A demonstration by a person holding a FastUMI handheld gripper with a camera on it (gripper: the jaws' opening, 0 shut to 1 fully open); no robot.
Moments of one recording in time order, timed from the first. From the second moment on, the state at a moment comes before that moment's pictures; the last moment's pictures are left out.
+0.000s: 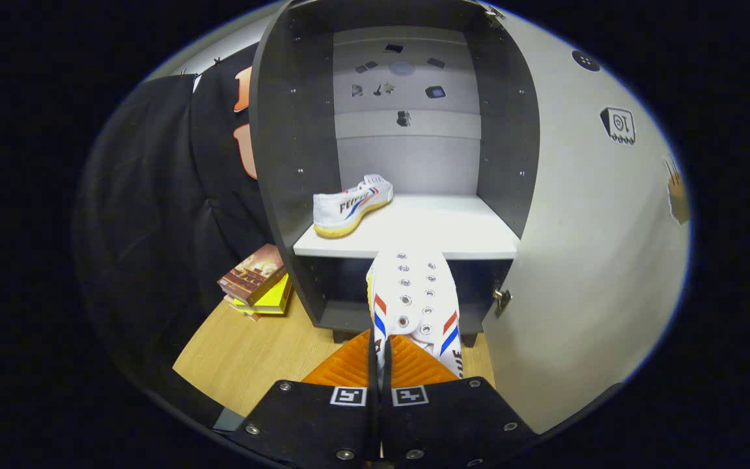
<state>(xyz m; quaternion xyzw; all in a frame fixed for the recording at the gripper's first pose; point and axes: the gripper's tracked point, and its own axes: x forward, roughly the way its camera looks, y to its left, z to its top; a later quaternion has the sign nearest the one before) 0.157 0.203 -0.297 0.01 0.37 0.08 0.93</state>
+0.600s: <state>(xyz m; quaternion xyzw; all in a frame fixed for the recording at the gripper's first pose) 0.323 0.187 -0.301 -0.03 0.38 0.03 0.92</state>
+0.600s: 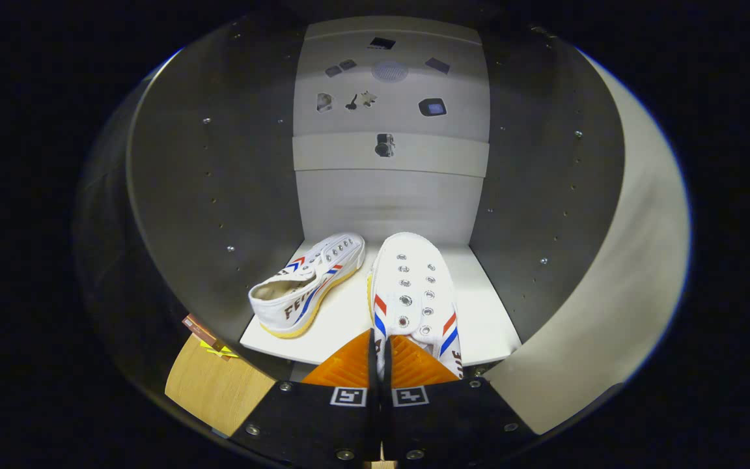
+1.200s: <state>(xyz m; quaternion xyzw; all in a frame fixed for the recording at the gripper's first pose) 0.404 0.183 -0.356 -0.04 0.43 -0.01 0.90</state>
